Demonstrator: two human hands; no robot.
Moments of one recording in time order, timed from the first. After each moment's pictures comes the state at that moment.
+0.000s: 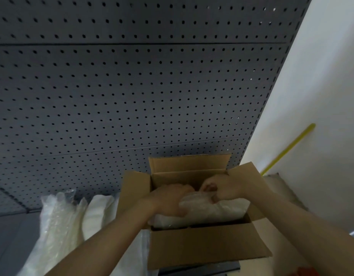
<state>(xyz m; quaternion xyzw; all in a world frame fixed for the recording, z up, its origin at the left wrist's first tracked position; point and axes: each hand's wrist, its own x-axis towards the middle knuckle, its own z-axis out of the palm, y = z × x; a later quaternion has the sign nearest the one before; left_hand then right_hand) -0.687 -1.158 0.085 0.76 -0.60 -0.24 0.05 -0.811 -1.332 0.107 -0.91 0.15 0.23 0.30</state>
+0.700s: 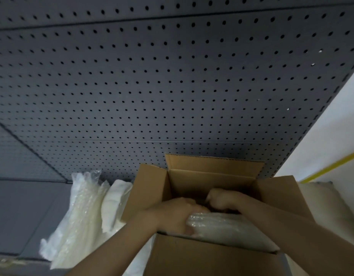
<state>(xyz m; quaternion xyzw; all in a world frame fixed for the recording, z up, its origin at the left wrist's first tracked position) -0.696 -1.148 0.092 0.75 -0.54 -0.37 0.09 -0.740 -1.335 0.017 -0.86 0.23 0.33 0.31</state>
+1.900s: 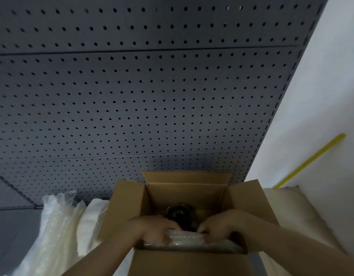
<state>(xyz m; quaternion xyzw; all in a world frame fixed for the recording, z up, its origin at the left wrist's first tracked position) -0.689 -1.156 0.064 0.74 -0.48 -0.47 0.00 -0.807 -1.340 0.064 -0.85 0.05 0.49 0.20</state>
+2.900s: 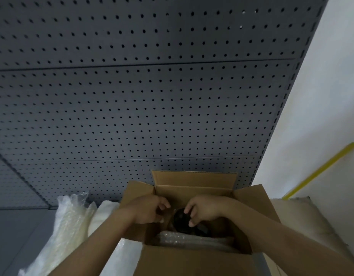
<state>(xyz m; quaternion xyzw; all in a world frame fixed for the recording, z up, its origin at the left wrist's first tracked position) -0.662 -1.132 0.092 0.85 -0.44 -0.29 0.06 -0.779 -1.310 0.110 -0.90 0.12 0.30 0.30</state>
